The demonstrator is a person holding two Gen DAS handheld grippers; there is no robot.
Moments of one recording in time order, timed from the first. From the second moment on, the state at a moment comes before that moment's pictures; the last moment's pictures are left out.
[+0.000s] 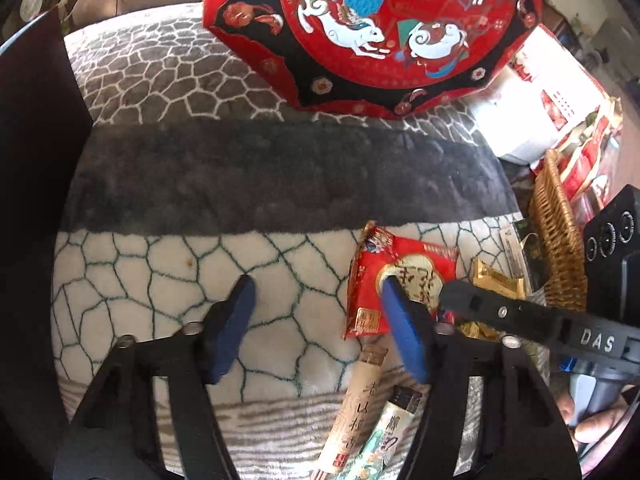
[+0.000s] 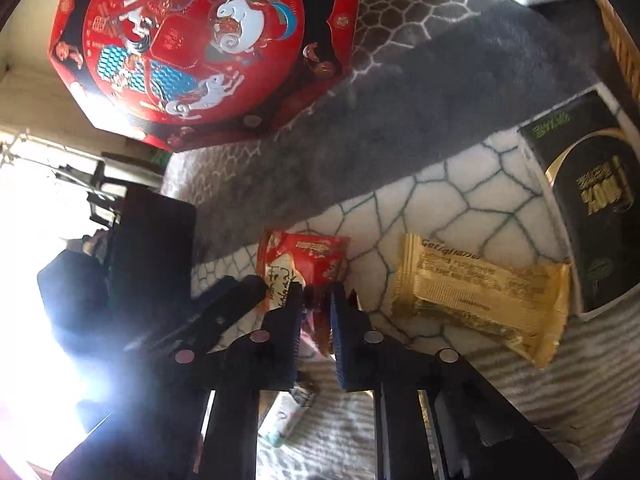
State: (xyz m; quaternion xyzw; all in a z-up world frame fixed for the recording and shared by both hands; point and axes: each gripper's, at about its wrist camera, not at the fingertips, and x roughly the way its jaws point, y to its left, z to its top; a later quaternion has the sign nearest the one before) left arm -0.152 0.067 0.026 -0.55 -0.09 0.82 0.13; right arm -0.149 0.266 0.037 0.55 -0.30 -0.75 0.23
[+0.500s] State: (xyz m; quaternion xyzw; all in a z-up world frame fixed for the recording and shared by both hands) left arm -0.068 0.022 0.077 -0.52 -0.17 0.82 0.18; right arm -0.092 0.279 0.116 0.52 -0.30 -0.75 0.28
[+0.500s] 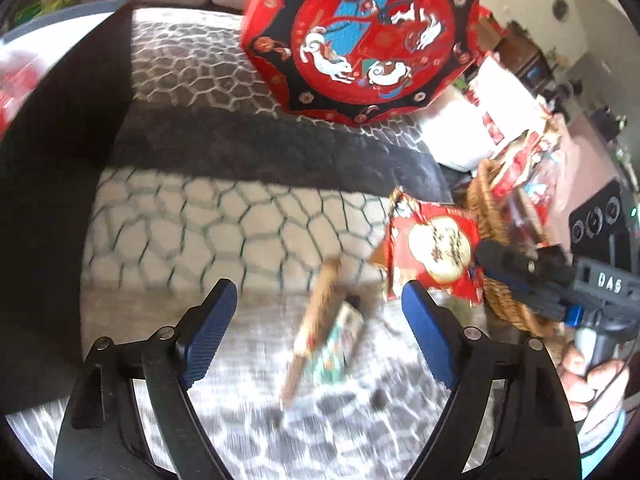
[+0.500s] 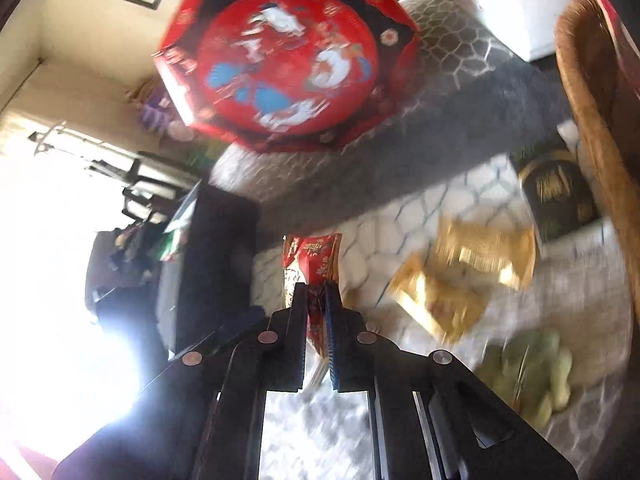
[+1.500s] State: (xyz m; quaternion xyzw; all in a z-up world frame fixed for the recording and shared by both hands) left arm 0.012 0.026 0.023 -0.59 -0.26 0.75 0.16; right arm -0.053 0.244 0.055 0.61 -0.17 -0.74 0.22
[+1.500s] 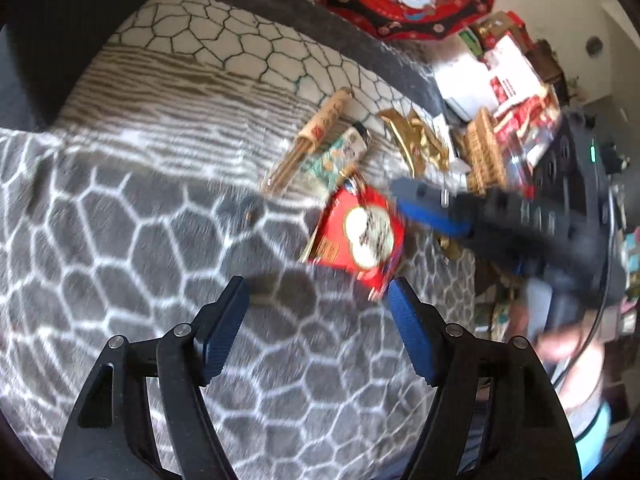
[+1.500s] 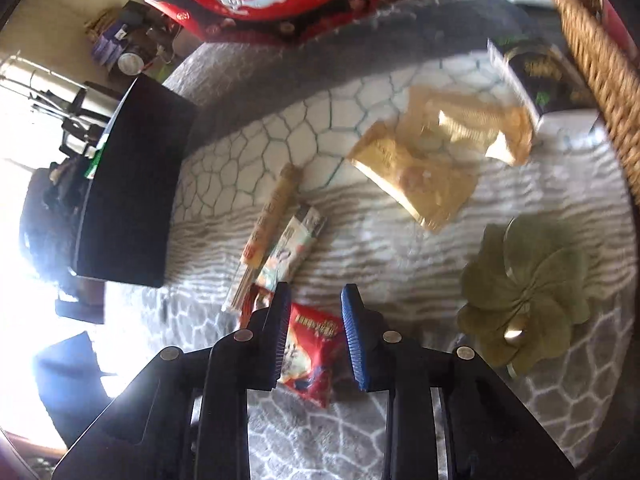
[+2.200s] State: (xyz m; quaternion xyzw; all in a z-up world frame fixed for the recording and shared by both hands) left arm 0.011 0.006 0.057 -0.61 -0.19 0.74 0.19; right arm 0.022 0.283 0.088 0.58 -0.12 -0.77 0.23
